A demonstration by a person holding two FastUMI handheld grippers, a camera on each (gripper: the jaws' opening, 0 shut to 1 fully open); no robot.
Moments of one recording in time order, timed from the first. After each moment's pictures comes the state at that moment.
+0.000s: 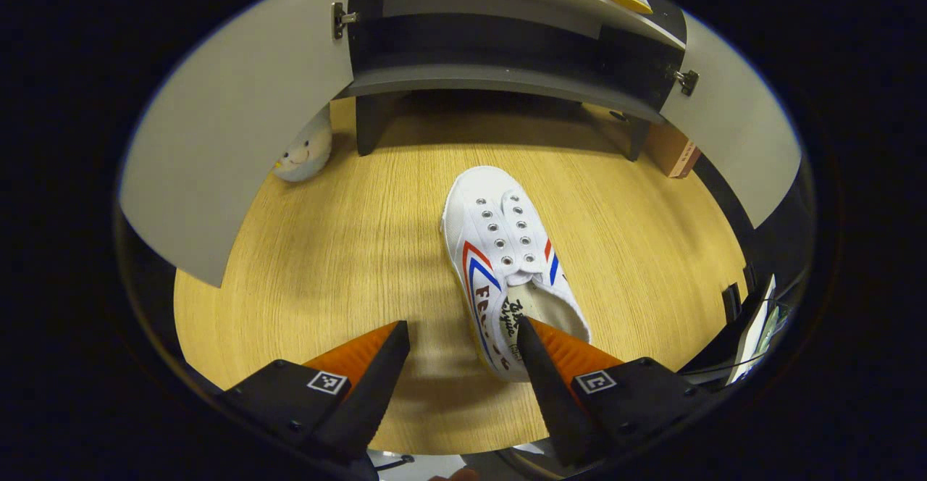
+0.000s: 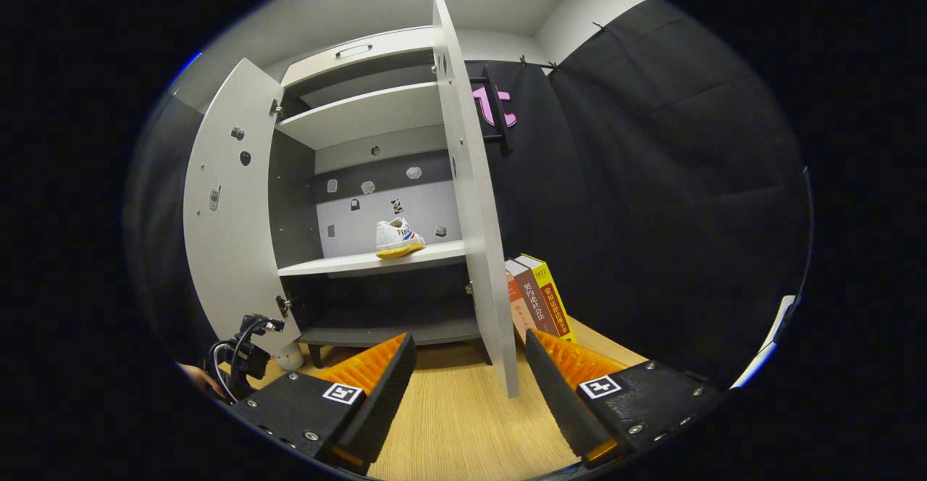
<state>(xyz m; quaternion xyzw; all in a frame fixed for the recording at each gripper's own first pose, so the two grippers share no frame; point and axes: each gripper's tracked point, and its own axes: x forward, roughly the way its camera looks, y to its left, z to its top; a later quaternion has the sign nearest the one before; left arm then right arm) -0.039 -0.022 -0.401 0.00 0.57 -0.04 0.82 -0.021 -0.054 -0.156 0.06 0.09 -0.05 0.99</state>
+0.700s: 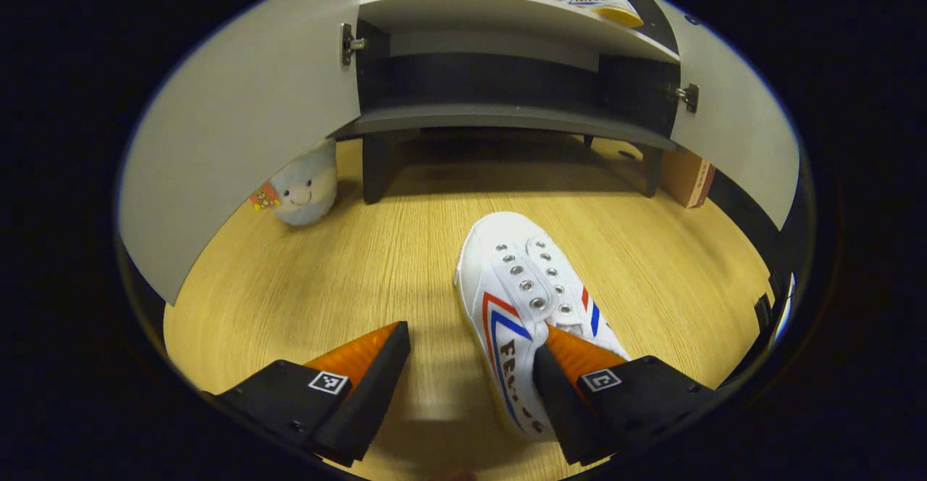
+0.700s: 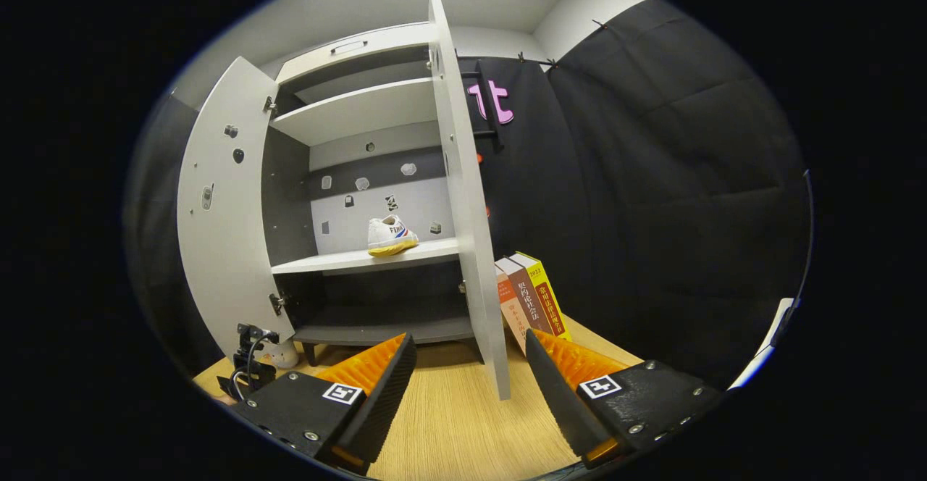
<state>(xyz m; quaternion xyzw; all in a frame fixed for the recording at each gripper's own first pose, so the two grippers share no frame) 0.014 -0.015 -0.436 0.00 0.41 -0.03 0.91 -0.011 -0.054 -0.159 0.05 0.10 -0.05 0.99</state>
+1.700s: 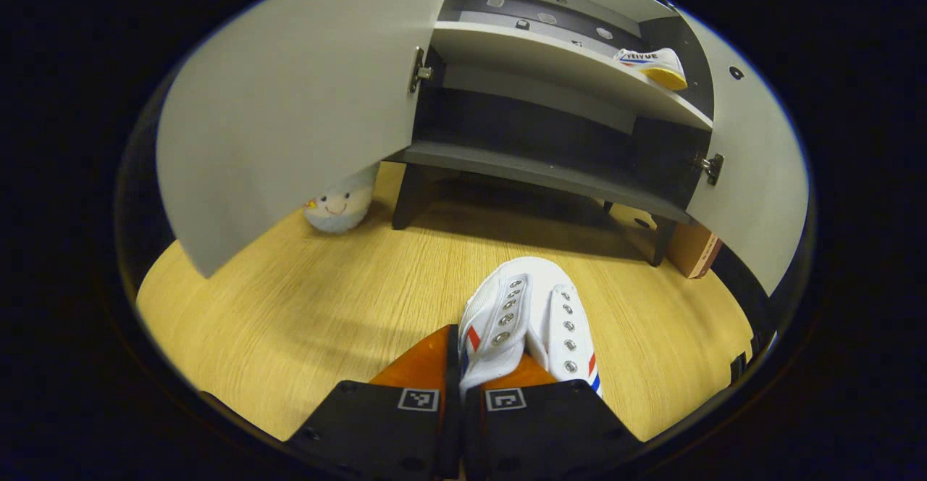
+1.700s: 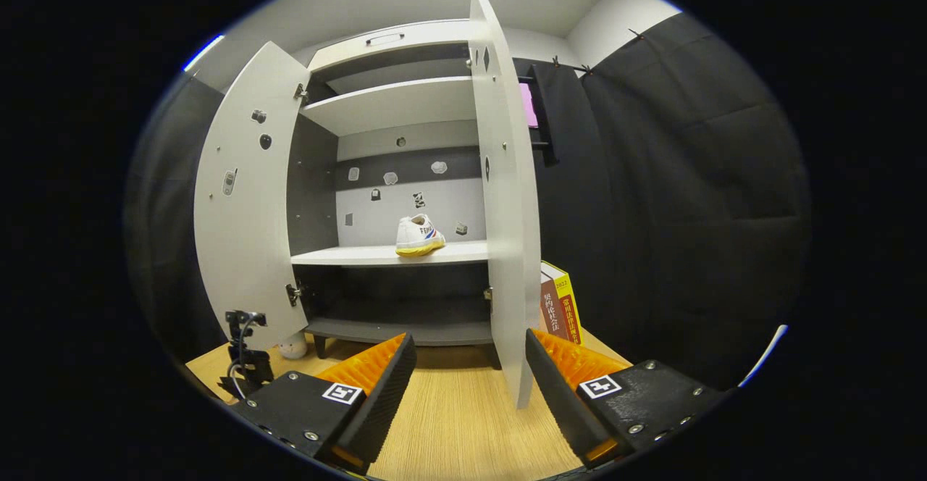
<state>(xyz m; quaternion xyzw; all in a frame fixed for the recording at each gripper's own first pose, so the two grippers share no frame) 0.014 -0.004 -0.383 -0.07 0.34 0.05 0.94 0.000 -0.025 -0.141 0.02 0.10 -0.01 0.99</state>
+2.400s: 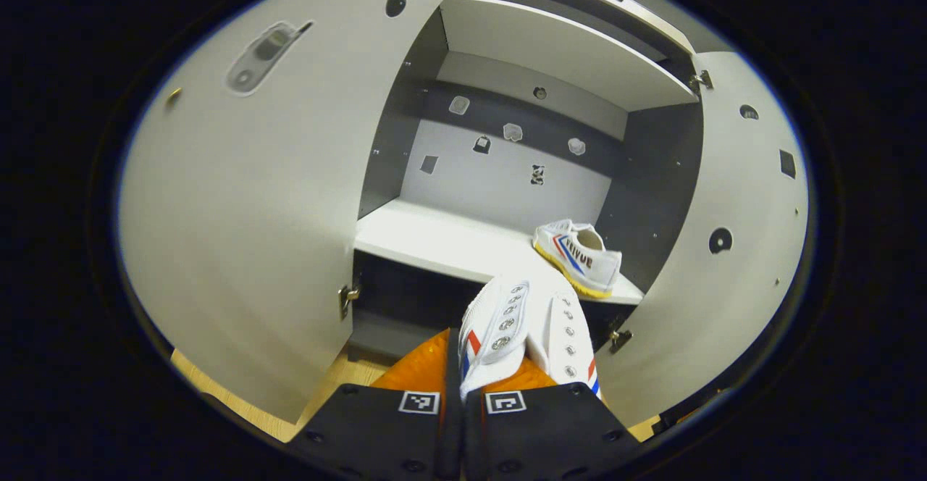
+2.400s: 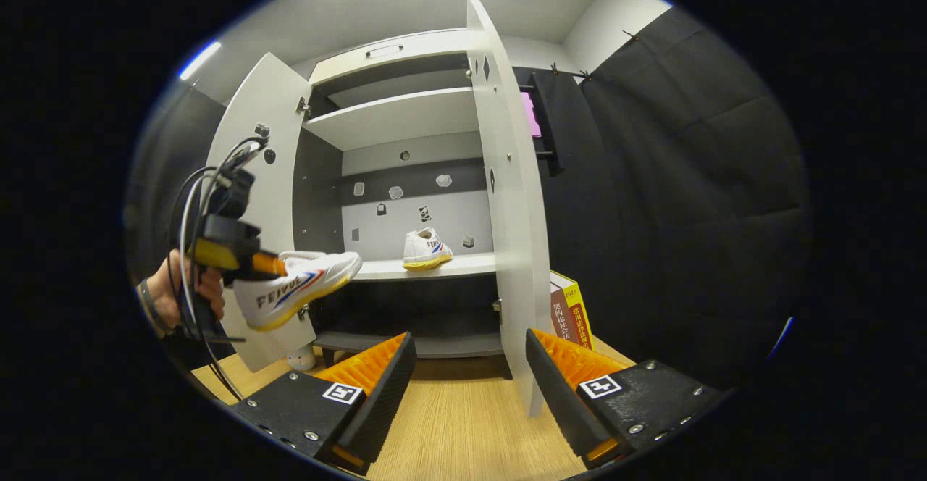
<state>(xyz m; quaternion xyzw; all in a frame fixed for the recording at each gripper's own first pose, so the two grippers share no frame) 0.181 -0.058 -0.117 -0.12 0.22 0.02 0.97 0.001 -0.028 -0.130 0.03 0.07 -0.01 1.00</state>
